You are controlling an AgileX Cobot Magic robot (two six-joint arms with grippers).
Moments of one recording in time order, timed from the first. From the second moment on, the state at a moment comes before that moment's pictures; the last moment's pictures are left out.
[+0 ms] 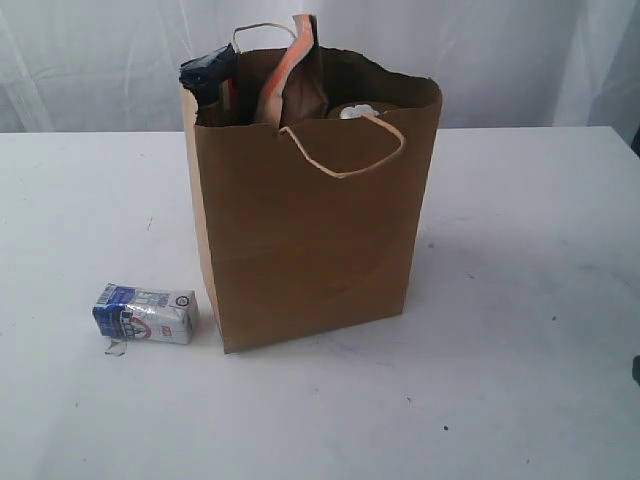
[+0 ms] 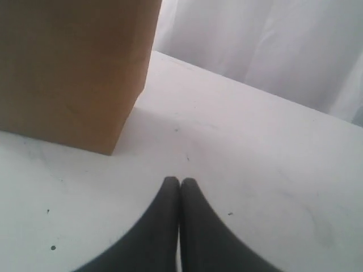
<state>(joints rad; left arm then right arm) -0.38 0.19 0.02 -0.15 0.39 0.76 0.31 0.08 -0.01 -0.05 0.21 -0.15</state>
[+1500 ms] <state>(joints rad) -0.38 0.19 0.02 -0.15 0.39 0.76 0.14 0.01 -0.01 -0.04 0.29 -0.15</state>
